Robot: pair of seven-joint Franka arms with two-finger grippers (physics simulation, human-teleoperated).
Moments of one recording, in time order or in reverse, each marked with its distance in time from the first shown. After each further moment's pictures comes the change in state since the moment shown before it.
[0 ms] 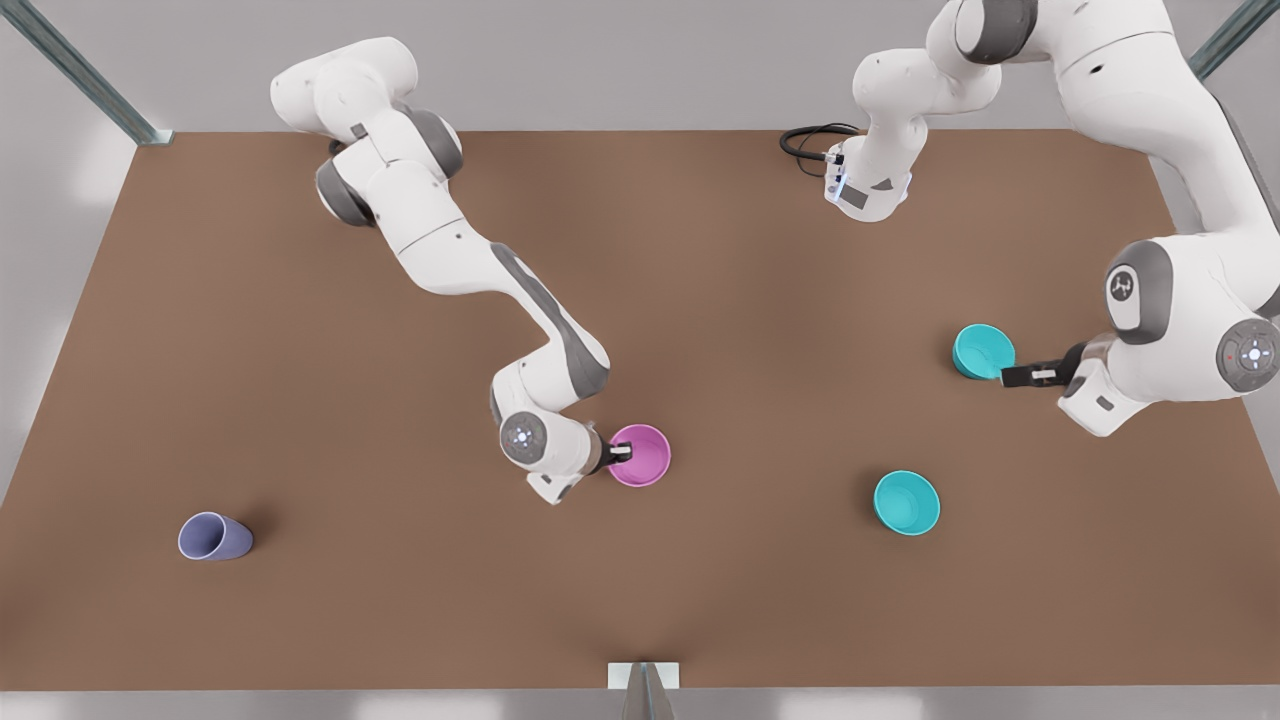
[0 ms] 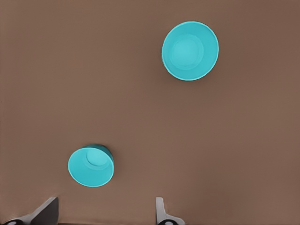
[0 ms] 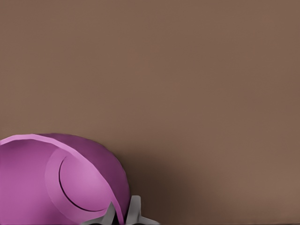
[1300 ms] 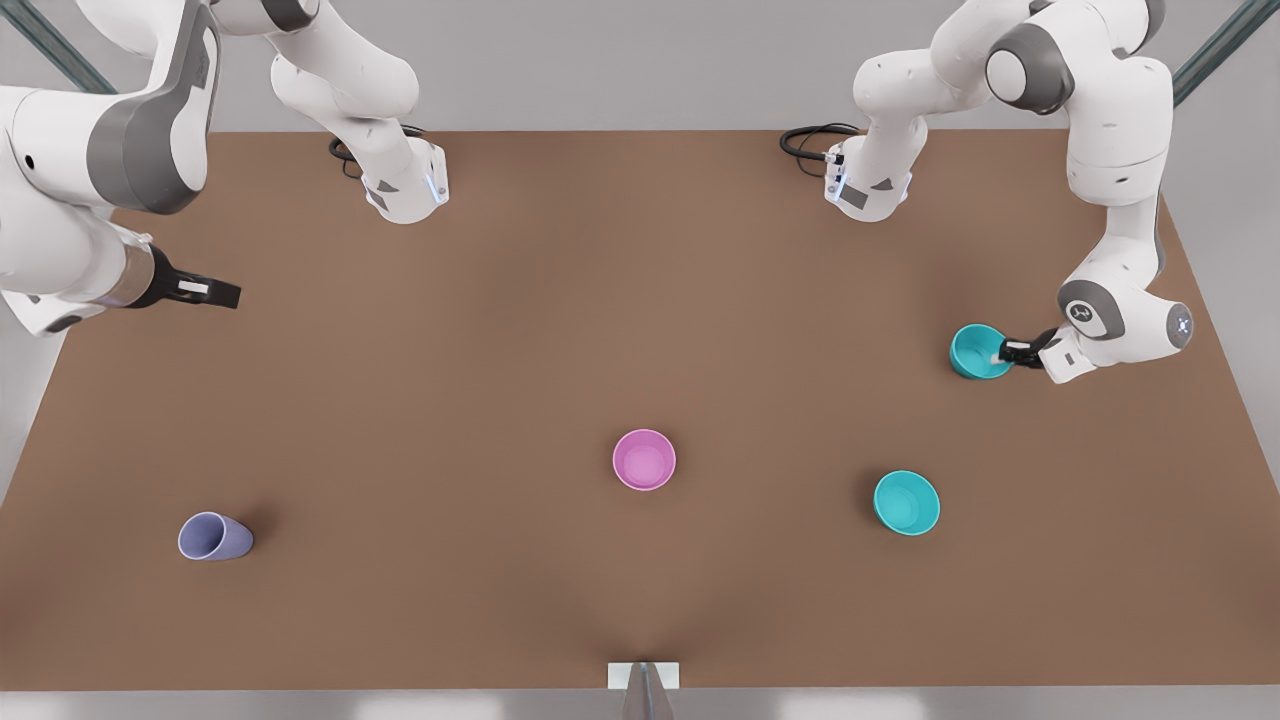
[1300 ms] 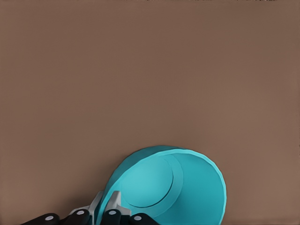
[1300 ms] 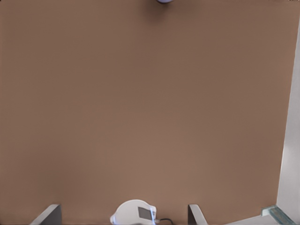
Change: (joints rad) left arm 0.087 0.127 0.240 -0.611 -0.355 0.683 0.956; right arm -0.593 -0.828 0.001 -0.171 -0.456 -1.018 -0.224
